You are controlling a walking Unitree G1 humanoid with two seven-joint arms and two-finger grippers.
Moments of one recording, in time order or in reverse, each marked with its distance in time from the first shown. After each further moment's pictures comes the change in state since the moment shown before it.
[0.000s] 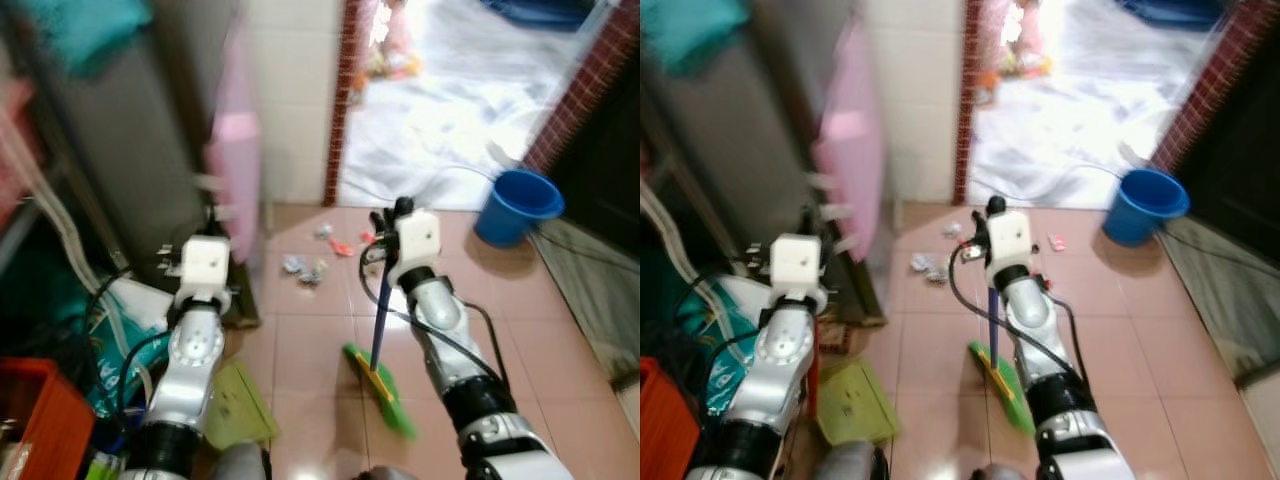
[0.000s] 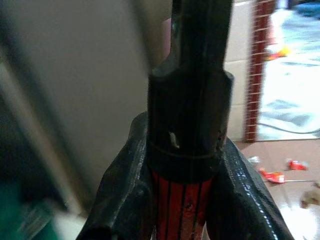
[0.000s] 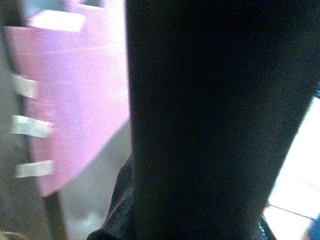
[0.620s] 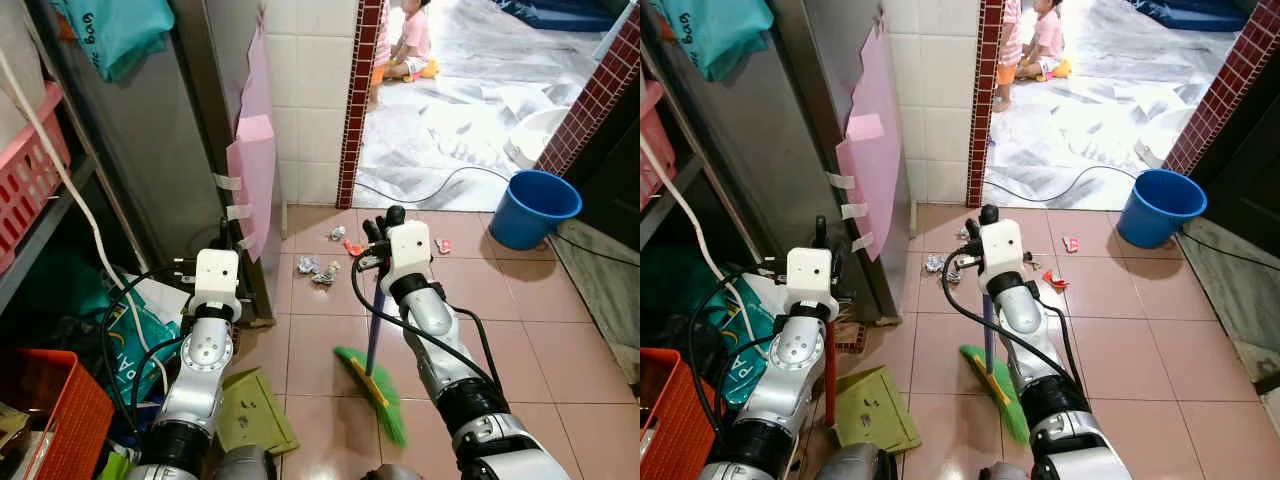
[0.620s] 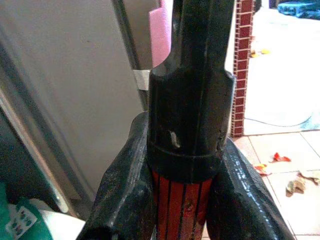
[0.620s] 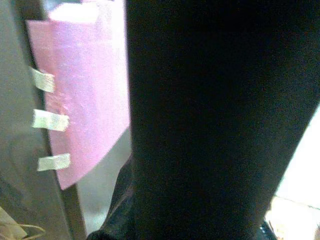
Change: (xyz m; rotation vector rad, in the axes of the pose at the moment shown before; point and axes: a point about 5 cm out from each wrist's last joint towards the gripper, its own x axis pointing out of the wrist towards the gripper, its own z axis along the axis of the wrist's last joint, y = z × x) left arm 0.000 -0.017 -0.008 -0.013 -0.006 -0.093; right arm -0.004 0.001 -0.014 0.012 0.043 -0.041
